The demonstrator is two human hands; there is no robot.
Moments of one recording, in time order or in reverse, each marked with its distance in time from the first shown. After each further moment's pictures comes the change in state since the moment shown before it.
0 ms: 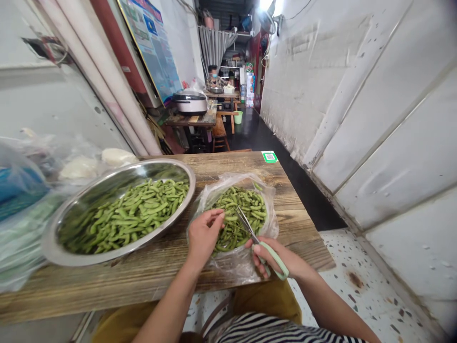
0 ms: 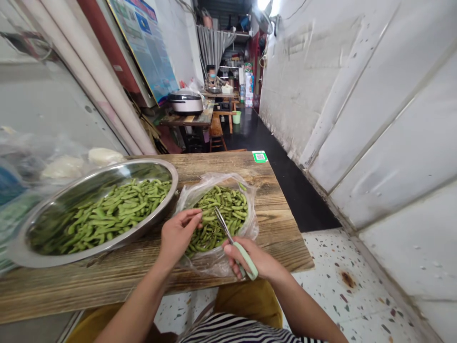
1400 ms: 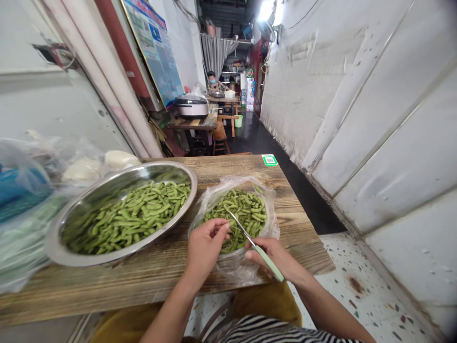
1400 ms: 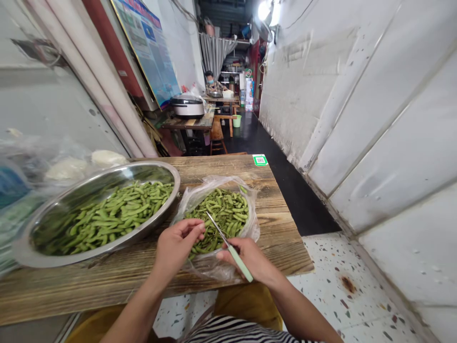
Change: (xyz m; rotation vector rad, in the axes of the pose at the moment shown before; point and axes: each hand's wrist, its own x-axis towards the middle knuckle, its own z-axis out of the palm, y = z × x) left_hand -0.022 0.030 -0.007 -0.104 -0.057 -0.095; right_hand 0.001 -0.008 0.005 -0.245 0.087 -0.047
